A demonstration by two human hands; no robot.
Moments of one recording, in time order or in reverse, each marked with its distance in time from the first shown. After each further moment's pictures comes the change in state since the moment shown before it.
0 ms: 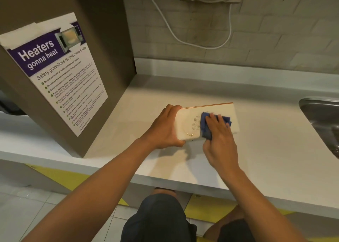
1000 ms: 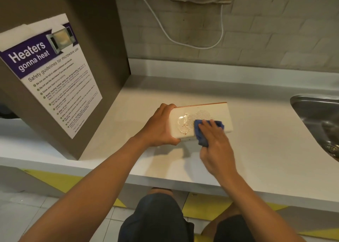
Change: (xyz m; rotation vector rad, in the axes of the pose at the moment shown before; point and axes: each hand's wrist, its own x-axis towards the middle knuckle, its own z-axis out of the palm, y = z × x) left_hand 0.004 -0.001 -0.004 -0.042 -0.031 -0.030; right_hand -0.021 0.002 -0.009 0.014 0.031 -0.064
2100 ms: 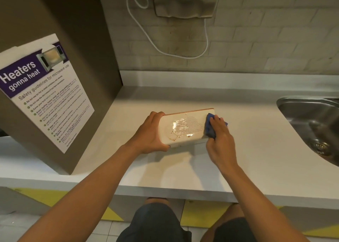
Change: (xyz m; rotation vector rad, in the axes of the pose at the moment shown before) left_hand 0.004 -0.003 -0.007 0.045 -0.032 -0.013; right_hand 0.025 0.035 -0.015 0.188 0.076 0.300
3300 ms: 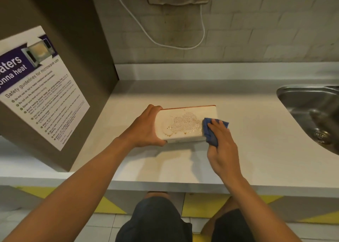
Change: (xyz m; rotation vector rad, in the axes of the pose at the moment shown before) left_hand 0.001 0.004 -0.012 0.047 -0.064 0.065; right_hand -0.043 0.009 -0.009 0.082 -0.013 -0.063
